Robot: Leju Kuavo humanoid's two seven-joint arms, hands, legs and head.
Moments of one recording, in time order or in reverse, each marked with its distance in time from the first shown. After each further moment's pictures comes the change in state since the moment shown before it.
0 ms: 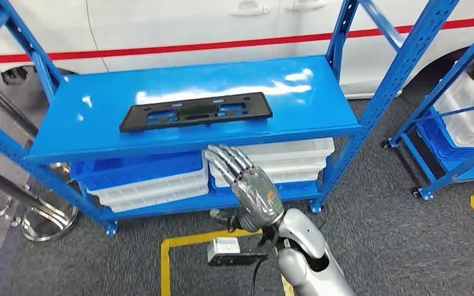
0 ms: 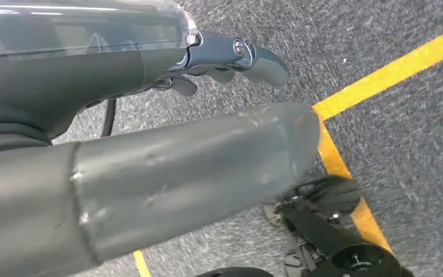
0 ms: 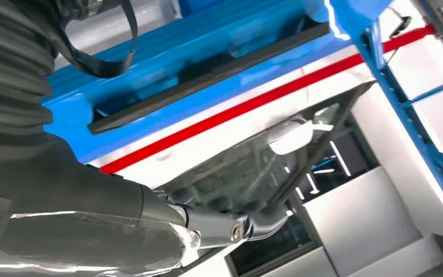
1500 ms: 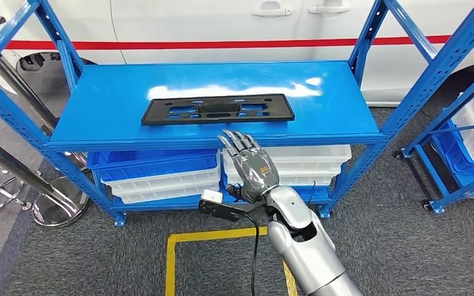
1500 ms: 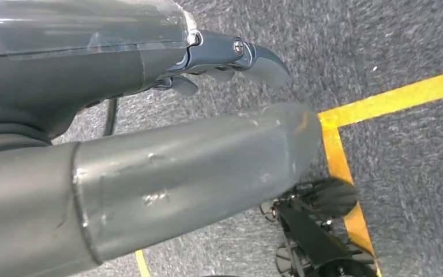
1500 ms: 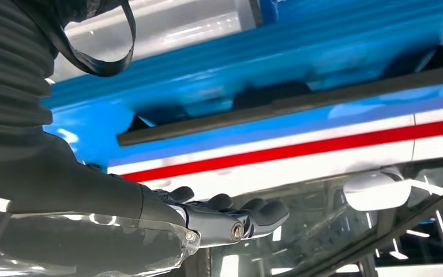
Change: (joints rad) left arm 0.002 0.011 0.030 -0.005 0.097 -0.040 0.039; right arm -0.175 0.060 -0.072 0.276 0.251 0.045 0.260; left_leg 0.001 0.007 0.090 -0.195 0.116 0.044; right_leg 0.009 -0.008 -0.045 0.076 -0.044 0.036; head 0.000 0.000
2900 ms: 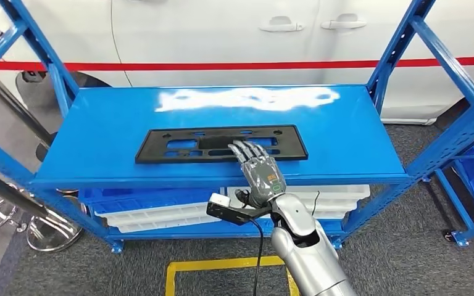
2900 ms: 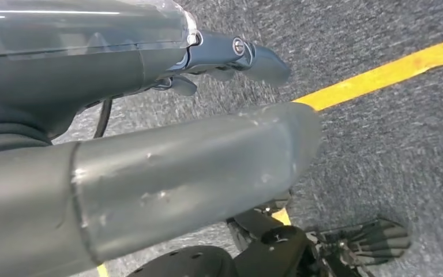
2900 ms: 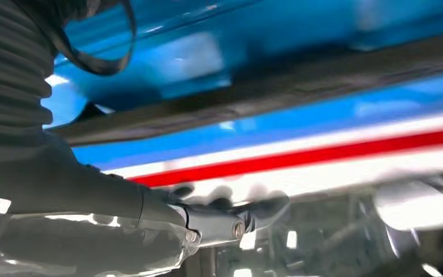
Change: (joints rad) left arm 0.003 -0.024 -0.050 -0.001 -0.016 -0.020 -0.068; right arm 0.037 0.015 -0.069 0.059 0.054 -0.060 -0.005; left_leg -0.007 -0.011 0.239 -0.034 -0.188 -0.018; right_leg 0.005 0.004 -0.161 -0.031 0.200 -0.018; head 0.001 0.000
